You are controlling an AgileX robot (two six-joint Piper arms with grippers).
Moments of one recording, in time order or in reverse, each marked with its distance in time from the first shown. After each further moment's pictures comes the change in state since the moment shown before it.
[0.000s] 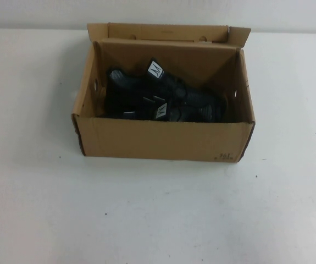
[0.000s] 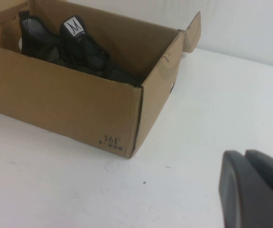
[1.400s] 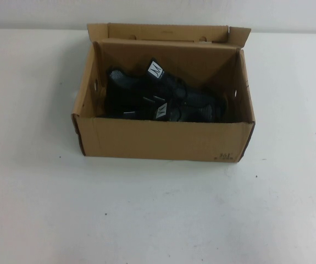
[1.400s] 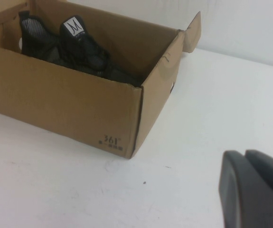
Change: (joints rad) right arm 0.000 0.000 0.000 0.000 0.000 0.000; left arm -0.105 -0.007 0.009 -0.001 0.080 0.081
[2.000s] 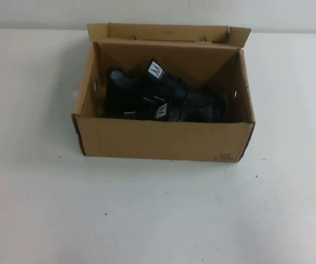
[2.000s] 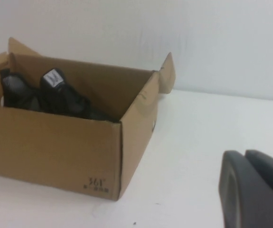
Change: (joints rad) right arm -0.147 -0.126 0.156 0.072 -0.223 0.000; left arm 0.000 0.000 0.000 -0.001 0.000 0.000
